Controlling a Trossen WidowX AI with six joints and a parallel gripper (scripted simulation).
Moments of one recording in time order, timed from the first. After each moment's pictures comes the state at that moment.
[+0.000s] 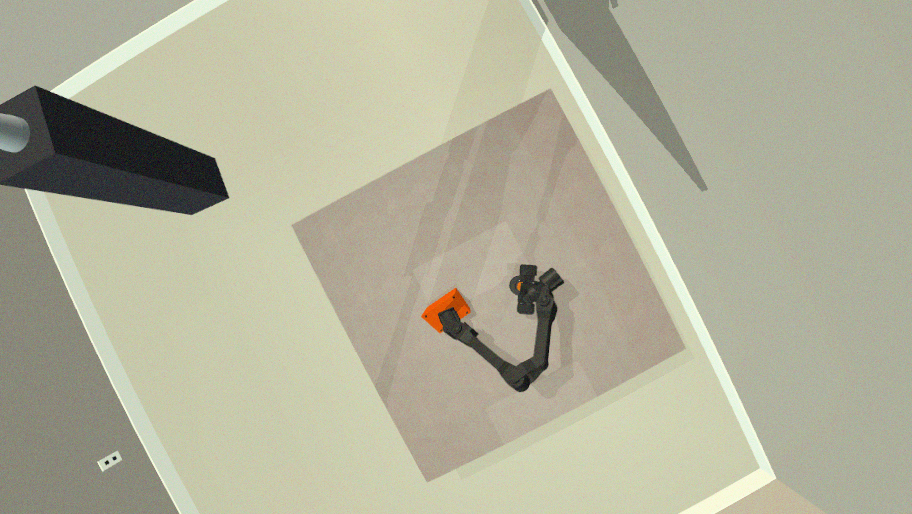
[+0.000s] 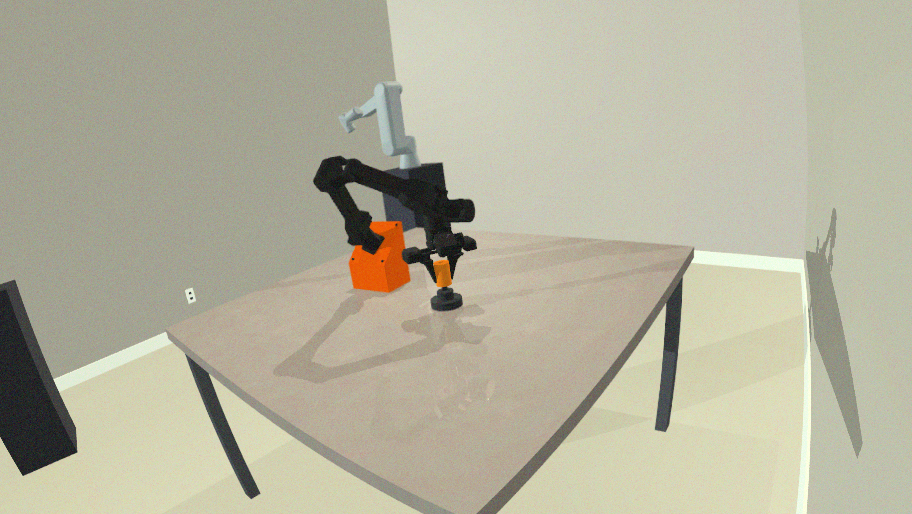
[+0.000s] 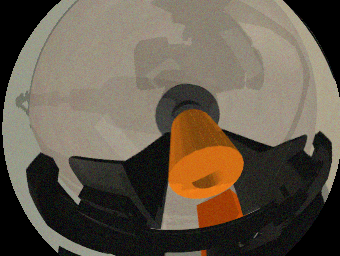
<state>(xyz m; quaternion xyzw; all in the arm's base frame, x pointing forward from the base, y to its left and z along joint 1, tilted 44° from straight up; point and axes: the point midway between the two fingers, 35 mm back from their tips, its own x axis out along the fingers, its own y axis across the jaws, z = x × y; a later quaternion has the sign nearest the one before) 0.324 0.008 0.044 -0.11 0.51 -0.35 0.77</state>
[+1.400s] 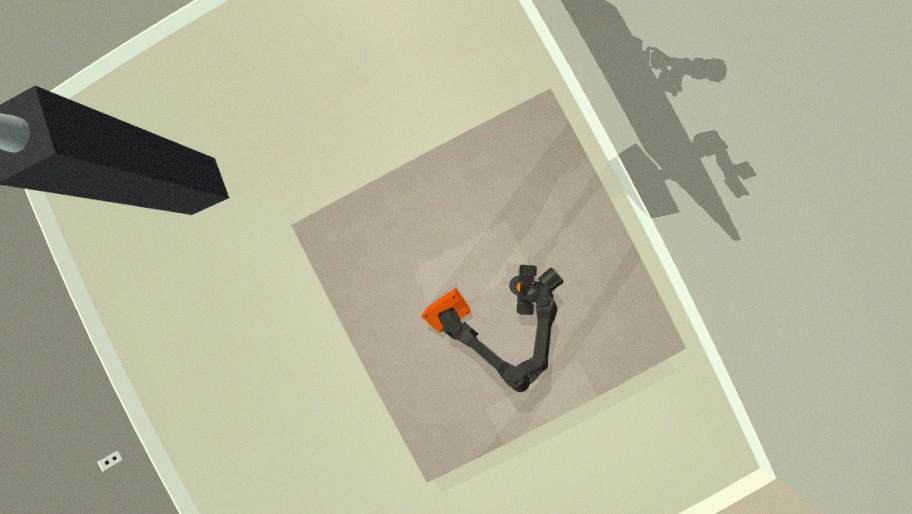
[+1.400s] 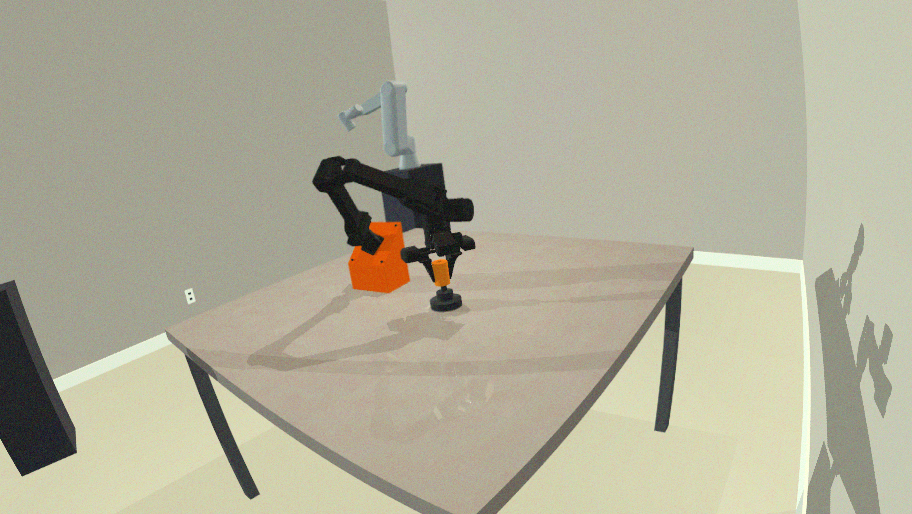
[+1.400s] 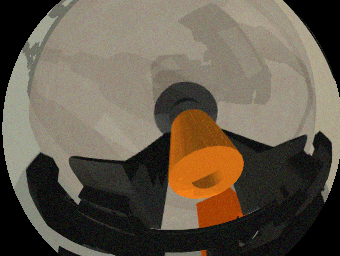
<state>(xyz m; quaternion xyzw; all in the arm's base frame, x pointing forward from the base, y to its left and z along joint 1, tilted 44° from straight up) 0.321 0.010 0.046 -0.11 0.51 -0.36 0.77</state>
